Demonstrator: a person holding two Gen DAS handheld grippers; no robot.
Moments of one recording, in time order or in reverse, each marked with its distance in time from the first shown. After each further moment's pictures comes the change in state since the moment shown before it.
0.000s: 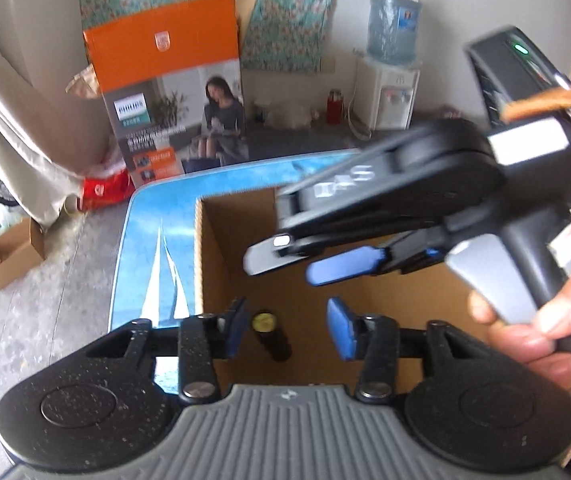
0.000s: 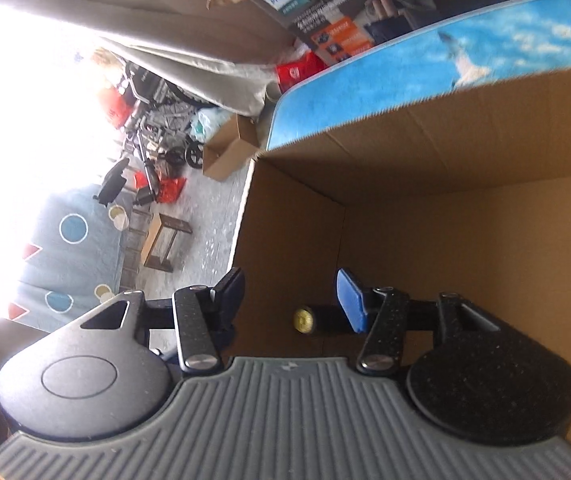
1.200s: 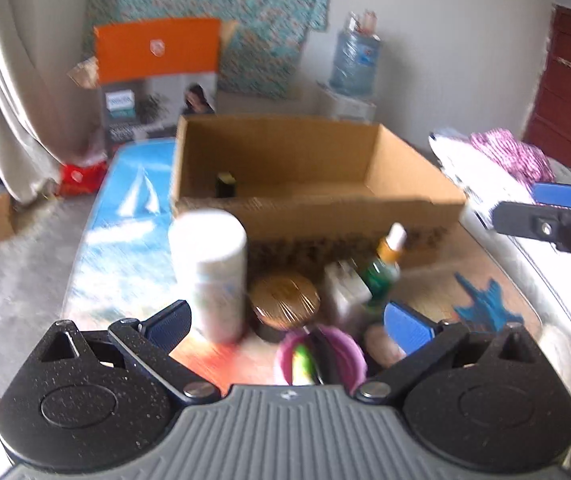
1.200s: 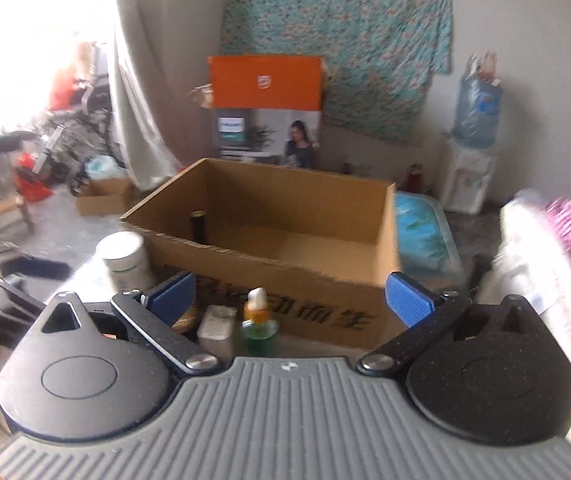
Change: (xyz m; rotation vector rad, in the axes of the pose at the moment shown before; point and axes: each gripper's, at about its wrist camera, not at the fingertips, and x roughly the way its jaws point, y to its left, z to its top) left arm -0.078 -0.022 -0.161 -0.054 -0.109 -0.148; right arm -0.206 0.011 -0.297 -0.561 -0.510 -0.494
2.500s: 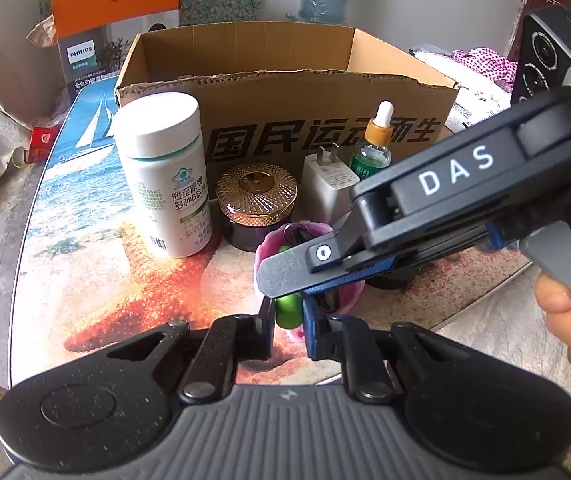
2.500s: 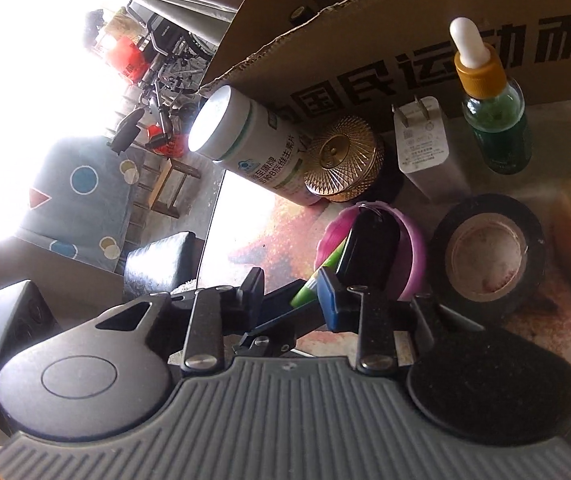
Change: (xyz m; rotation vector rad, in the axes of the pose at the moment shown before) left arm 0.036 -0.007 -0.044 0.078 0.184 -0.040; right arm 0.156 0.050 -0.044 0.539 0.547 0.547
